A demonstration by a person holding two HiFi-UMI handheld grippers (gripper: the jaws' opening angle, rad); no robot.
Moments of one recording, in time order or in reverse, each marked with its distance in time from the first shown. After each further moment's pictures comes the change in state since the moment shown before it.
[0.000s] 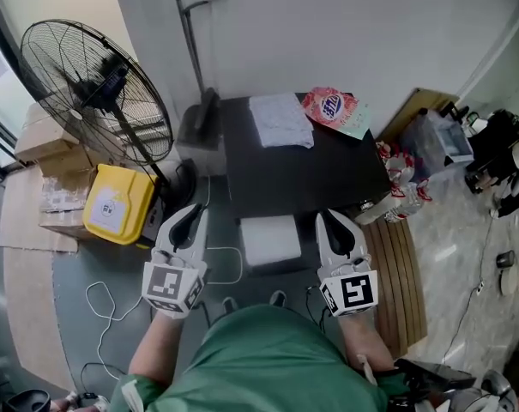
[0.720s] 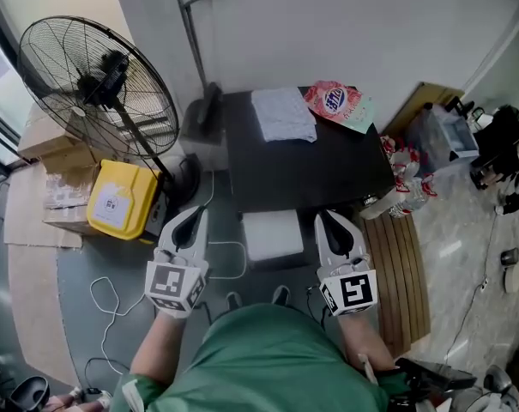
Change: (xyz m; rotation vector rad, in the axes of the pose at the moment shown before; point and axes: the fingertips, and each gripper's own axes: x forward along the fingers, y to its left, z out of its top) left arm -0.006 -0.005 -0.019 -0.003 0.055 0.014; right arm -0.009 0.007 -0.018 0.035 0.018 0.020
